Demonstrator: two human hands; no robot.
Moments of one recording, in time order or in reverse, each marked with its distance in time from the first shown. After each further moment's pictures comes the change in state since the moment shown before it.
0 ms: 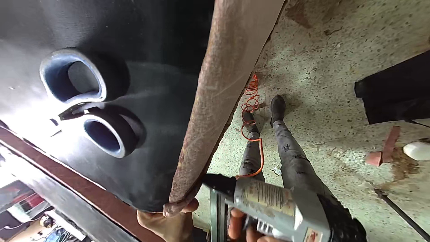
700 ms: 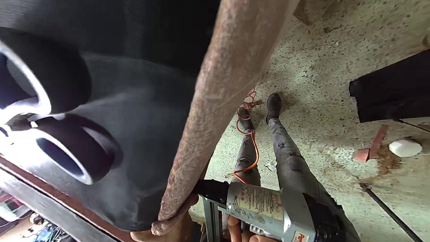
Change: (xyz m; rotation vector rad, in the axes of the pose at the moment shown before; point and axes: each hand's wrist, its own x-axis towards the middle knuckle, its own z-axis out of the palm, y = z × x) left_hand -0.014 -0.001 0.013 0.040 0.142 0.002; right_hand 0.009 0.009 -0.021 -0.061 0.002 -0.001
